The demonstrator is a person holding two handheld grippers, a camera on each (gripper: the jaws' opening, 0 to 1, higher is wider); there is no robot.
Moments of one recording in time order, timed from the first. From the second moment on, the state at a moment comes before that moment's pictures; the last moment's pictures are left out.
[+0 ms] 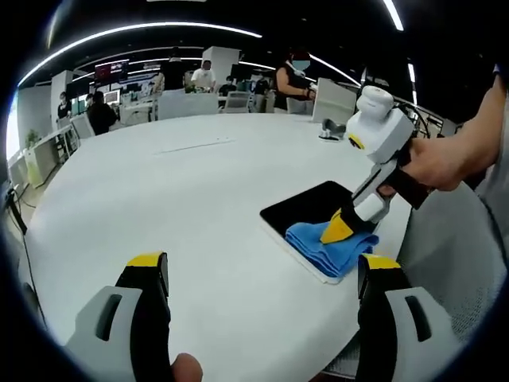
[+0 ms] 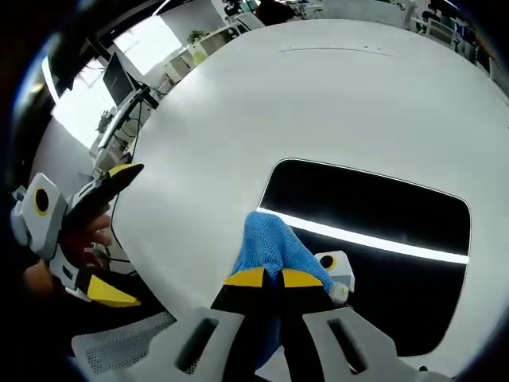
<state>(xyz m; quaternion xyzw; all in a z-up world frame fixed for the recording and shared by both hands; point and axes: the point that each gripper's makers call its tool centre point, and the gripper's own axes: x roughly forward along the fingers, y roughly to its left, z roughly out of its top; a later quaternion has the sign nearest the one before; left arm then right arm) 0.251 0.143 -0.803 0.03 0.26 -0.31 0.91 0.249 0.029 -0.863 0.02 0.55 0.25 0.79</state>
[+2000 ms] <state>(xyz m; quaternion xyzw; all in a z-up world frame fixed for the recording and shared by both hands) 0.246 0.139 -0.808 0.00 0.26 -0.32 0.91 0.316 0.035 -0.863 -0.07 0.52 0.29 0.80</state>
